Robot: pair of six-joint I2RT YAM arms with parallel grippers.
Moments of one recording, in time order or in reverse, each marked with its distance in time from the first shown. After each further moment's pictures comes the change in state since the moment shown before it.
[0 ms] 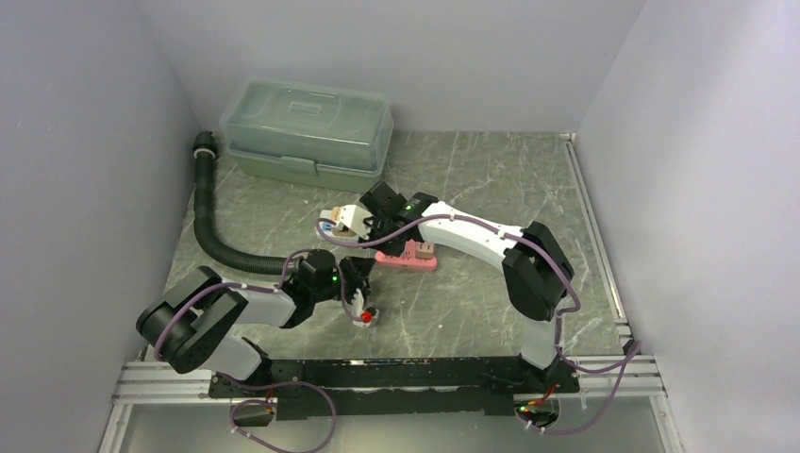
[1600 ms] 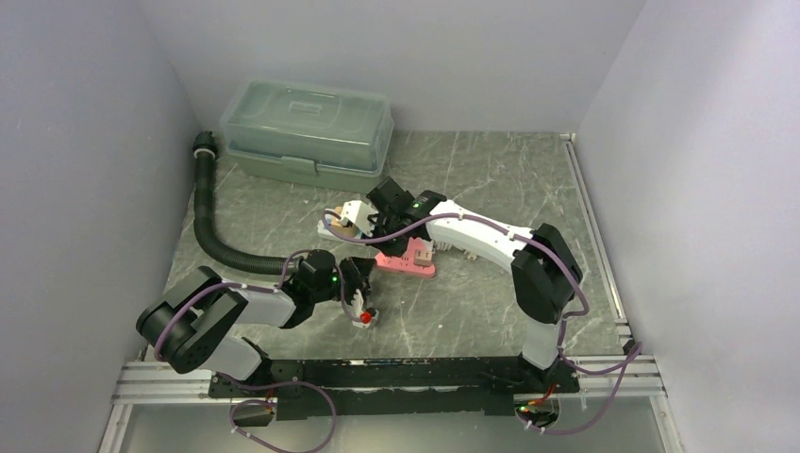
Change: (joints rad) left arm 0.001 0.000 -0.002 -0.005 0.013 -0.008; right arm -0.018 -0.045 -0.027 0.011 -0.075 0.037
